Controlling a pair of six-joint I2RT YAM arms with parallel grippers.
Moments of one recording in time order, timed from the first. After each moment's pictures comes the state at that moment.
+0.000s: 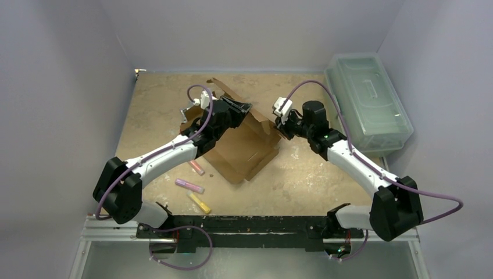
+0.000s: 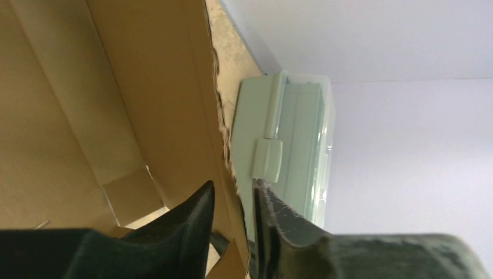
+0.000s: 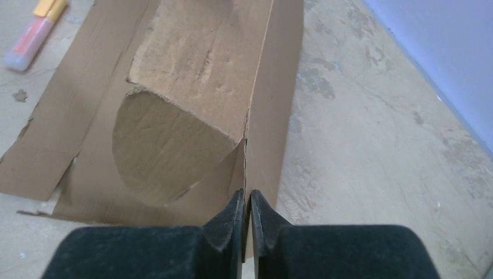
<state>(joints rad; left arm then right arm) -0.68 1.46 1.02 0.10 -0.29 -1.40 0.44 1.29 0.89 -0.08 -0.40 -0.43</state>
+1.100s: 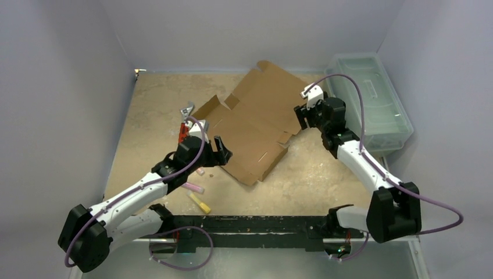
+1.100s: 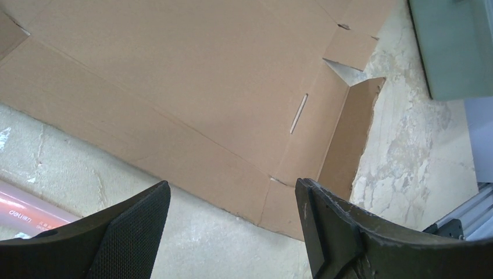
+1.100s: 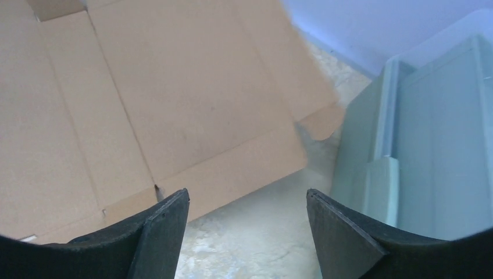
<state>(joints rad) -0.64 0.97 0.54 -0.10 -0.09 -0.65 0.23 1.28 0.84 0.06 -0.02 -0.32</state>
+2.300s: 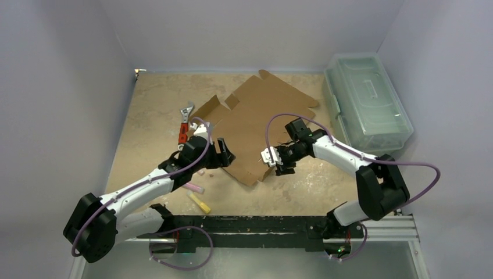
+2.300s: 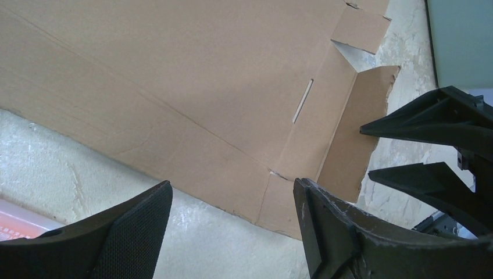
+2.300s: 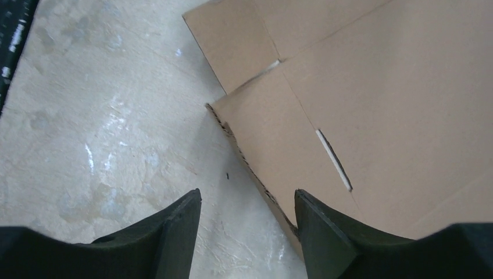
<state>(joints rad) -0.64 1.08 0.52 -0.03 -0.03 -0.70 0.50 1.48 0.89 -0.67 -0.69 -1.35</state>
